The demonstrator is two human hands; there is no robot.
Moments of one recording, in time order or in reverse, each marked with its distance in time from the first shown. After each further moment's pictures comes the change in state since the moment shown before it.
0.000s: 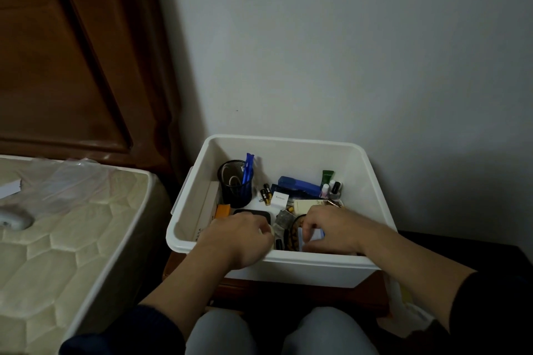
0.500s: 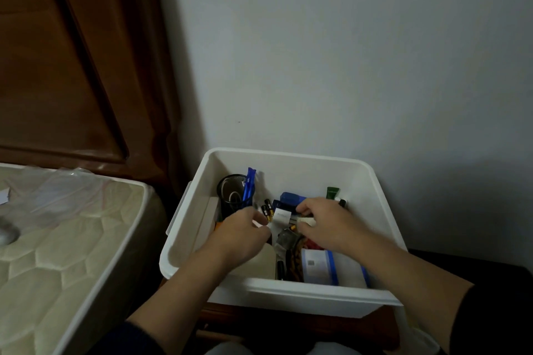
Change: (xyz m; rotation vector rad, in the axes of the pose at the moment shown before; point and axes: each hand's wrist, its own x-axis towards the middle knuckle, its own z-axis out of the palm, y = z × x) left_hand 0.028 -0.004 -0.016 -0.500 0.123 -0.107; right_hand 0.039 -0.018 -0.017 0.161 0.285 0.204
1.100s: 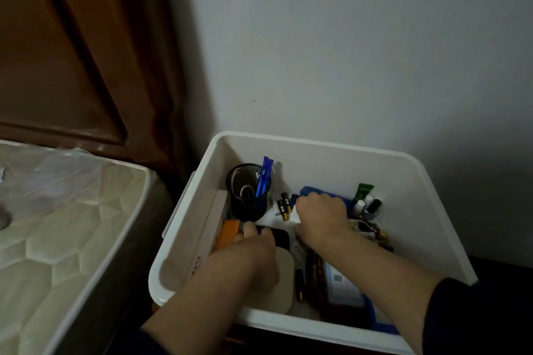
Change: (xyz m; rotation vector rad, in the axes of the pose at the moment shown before) left_hand 0.041 -0.011 0.021 0.537 -0.353 -0.241; right_hand 0.072 -0.026 0.063 -0.662 -0.079 0.046
